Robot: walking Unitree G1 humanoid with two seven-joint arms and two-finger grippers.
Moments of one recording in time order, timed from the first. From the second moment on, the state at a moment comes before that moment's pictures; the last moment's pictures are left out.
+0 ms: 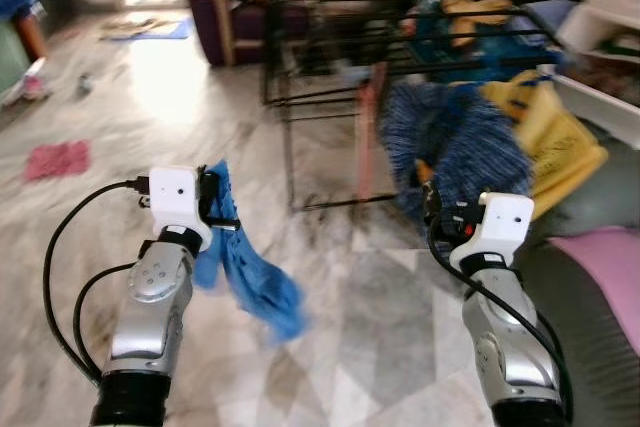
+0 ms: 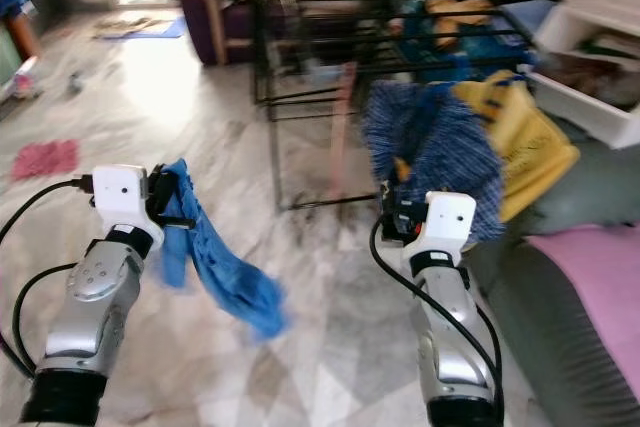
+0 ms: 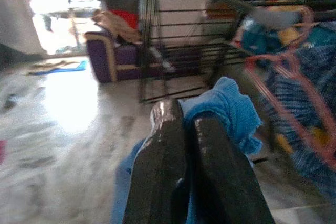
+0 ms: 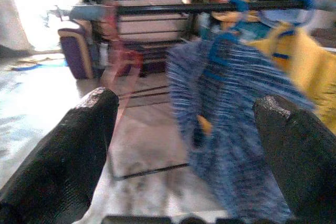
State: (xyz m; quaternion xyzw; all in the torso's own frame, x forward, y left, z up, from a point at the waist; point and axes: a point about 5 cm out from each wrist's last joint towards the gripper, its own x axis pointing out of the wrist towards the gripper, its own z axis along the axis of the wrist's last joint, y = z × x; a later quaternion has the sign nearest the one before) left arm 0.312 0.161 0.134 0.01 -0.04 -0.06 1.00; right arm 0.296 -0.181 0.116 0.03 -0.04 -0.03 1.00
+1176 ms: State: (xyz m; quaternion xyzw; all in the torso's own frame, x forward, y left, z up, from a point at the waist) left arm 0.313 0.147 0.130 0.01 -0.02 -0.09 1.00; right arm 0.294 -0.175 0.106 -0.02 0.00 0.00 1.00
